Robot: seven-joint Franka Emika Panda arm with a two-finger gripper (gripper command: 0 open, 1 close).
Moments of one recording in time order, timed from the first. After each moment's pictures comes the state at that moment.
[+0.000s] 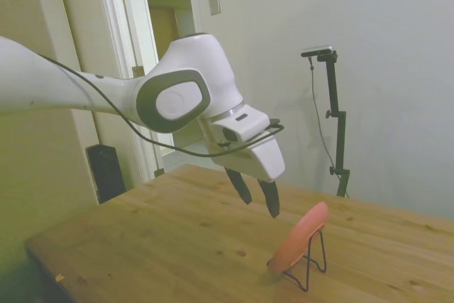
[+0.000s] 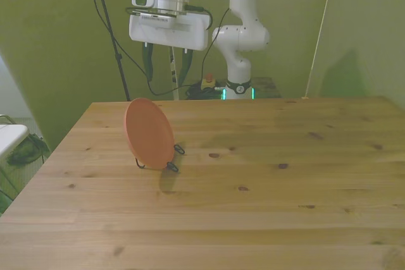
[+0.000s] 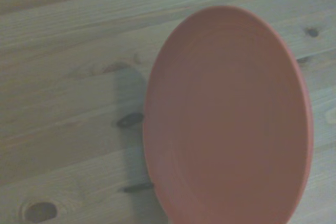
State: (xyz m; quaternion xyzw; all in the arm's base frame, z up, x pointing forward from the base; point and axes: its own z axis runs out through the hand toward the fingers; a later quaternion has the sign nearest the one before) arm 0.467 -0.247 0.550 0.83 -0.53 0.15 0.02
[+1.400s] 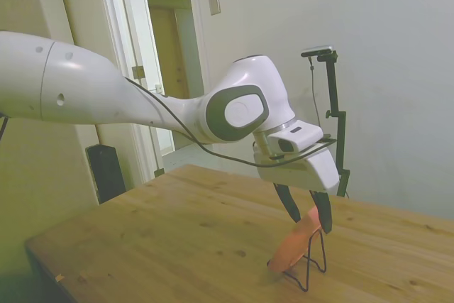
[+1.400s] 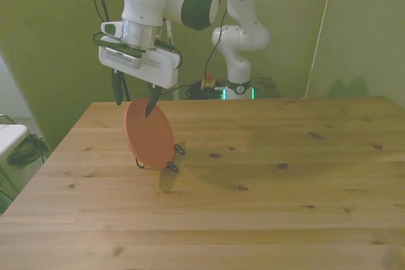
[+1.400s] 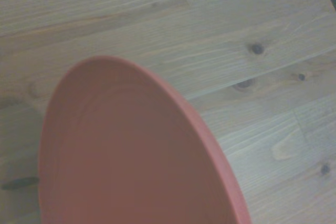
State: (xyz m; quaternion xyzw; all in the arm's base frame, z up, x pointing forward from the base) arm 0.536 -0.312 0.497 0.82 -0.56 0.12 0.09
